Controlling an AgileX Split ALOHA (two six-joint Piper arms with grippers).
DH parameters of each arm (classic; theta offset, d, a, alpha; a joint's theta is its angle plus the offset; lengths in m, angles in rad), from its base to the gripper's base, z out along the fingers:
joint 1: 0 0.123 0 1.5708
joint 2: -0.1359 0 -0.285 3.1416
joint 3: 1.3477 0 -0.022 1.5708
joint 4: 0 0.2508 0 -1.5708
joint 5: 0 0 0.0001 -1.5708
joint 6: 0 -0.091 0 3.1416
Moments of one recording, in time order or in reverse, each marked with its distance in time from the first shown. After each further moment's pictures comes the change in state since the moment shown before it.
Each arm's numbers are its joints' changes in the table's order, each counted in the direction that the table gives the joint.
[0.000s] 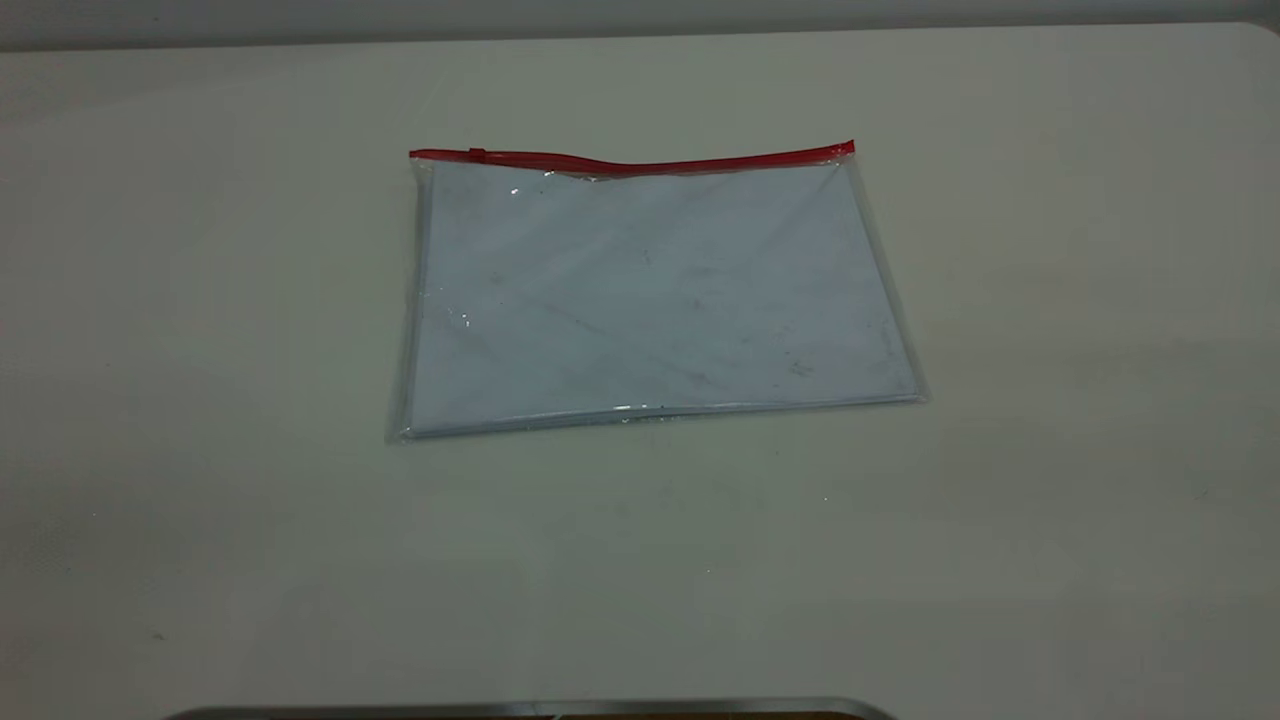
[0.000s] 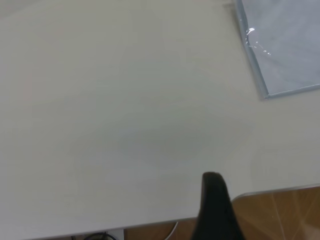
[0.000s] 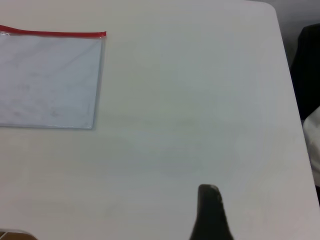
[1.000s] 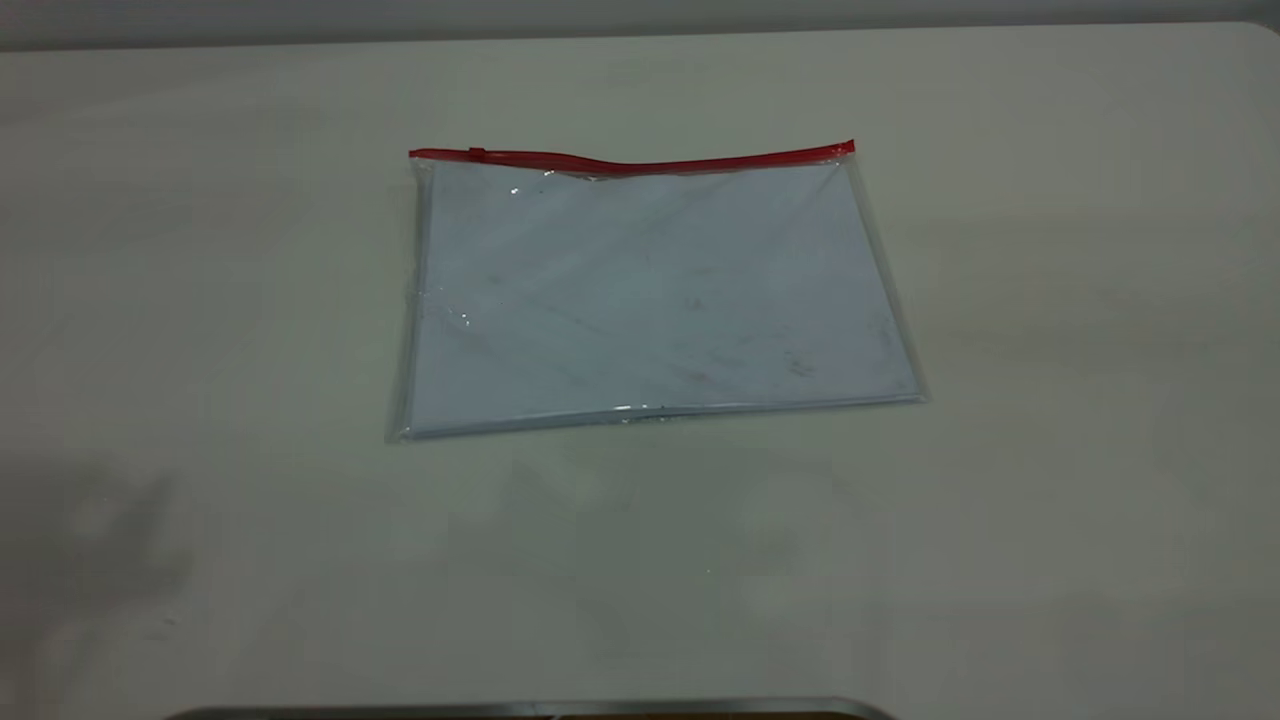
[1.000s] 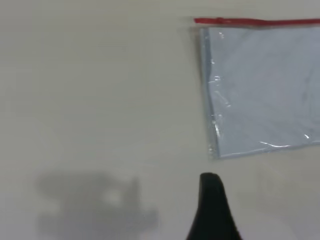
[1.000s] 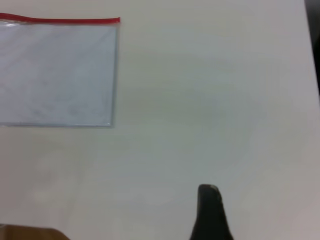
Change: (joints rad) left arm 0.000 -1.114 -0.338 -0.248 -0.479 -0.057; right arm 0.000 -0.481 -0.201 0.057 -0.113 -0.007
